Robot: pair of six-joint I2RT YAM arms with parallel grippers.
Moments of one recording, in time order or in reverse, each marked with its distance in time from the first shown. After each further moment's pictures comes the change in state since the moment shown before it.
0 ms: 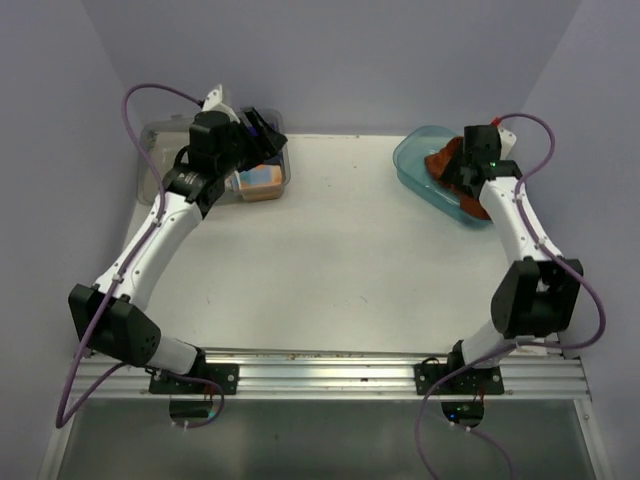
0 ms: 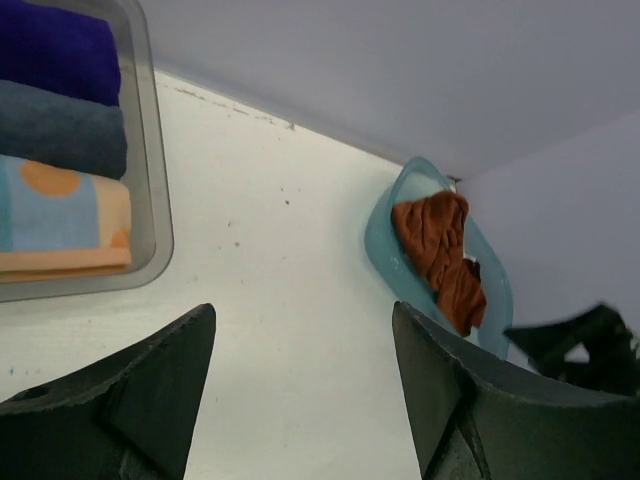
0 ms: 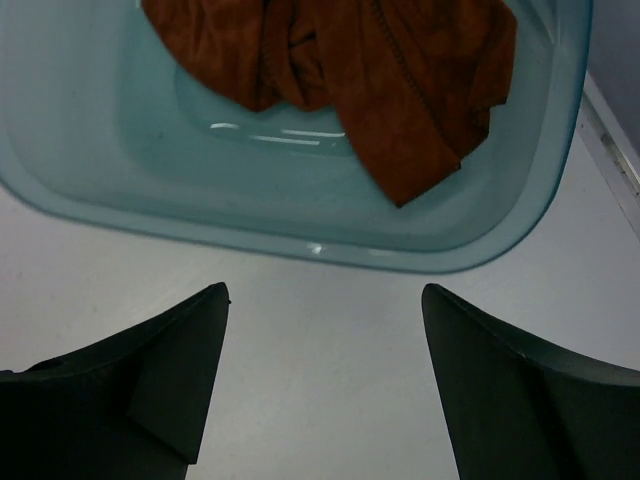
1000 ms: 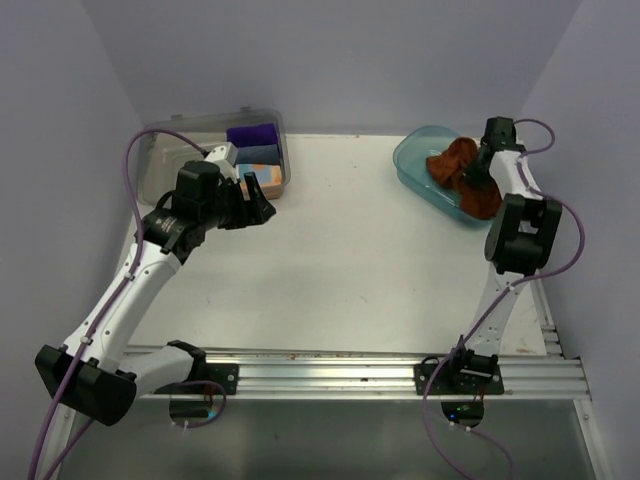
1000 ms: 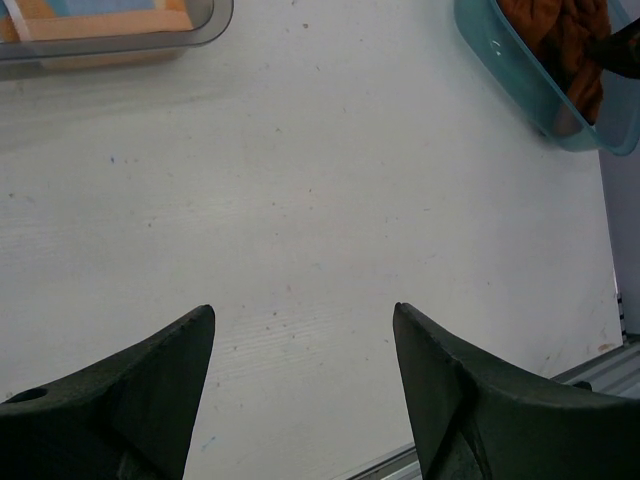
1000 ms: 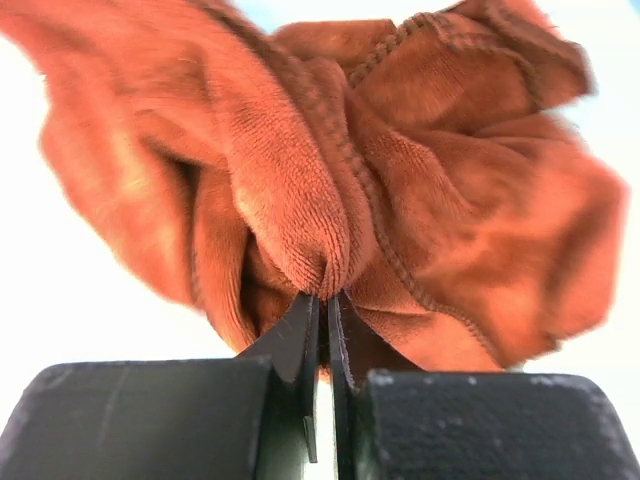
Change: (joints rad) left arm -0.064 -0.350 -0.291 -0.350 0.090 0.251; right arm -0.259 0.711 0.499 0.036 -0.237 0.027
